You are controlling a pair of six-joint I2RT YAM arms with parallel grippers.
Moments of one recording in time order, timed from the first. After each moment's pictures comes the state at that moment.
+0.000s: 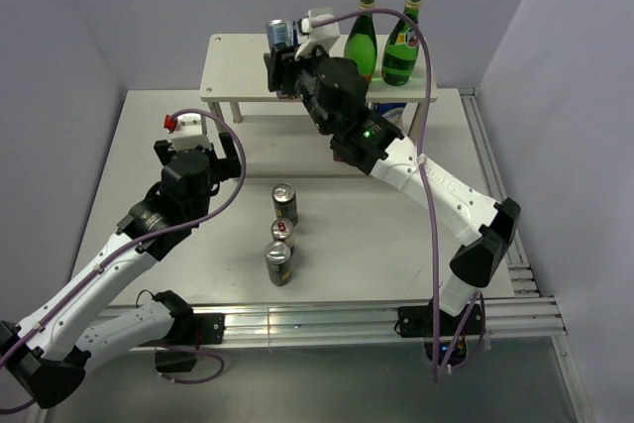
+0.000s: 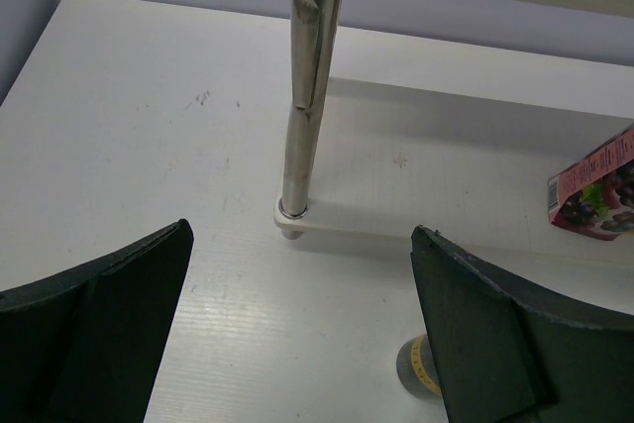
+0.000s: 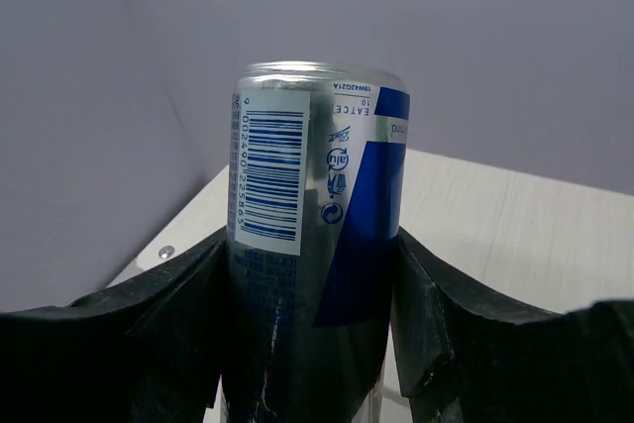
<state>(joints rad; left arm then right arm) -0.66 0.91 0.97 -0.33 -0.70 -0.30 0.86 1.68 1.87 -0.07 0.43 0.09</state>
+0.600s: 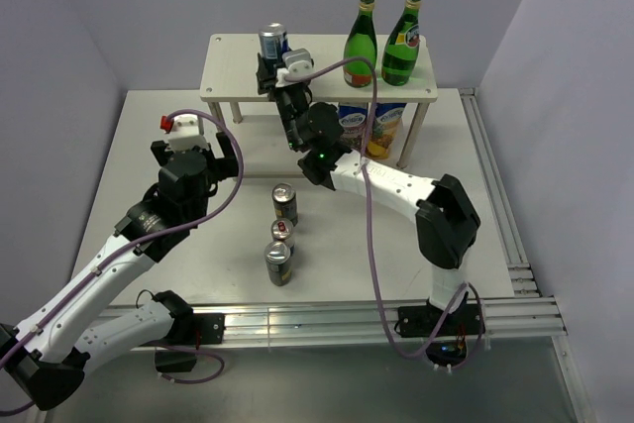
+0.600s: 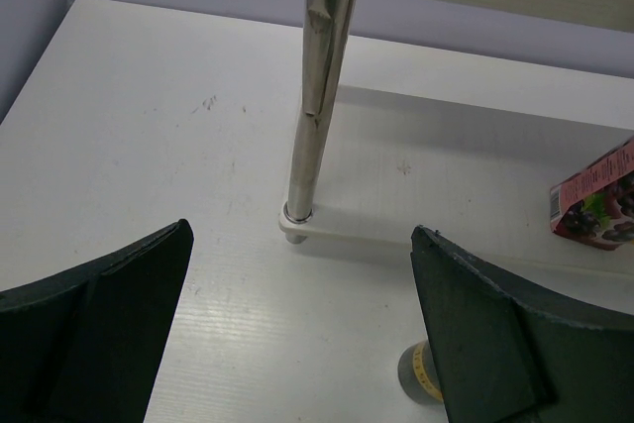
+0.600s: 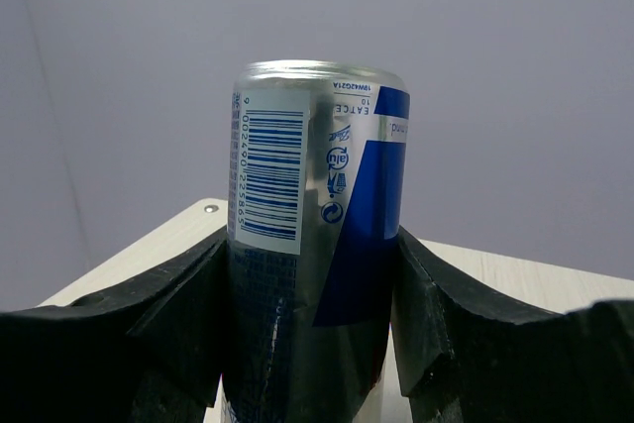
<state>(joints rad) -0.66 0.90 0.97 -0.33 -0.71 -0.30 0.86 1.84 1.54 0.87 0.48 -0.32</state>
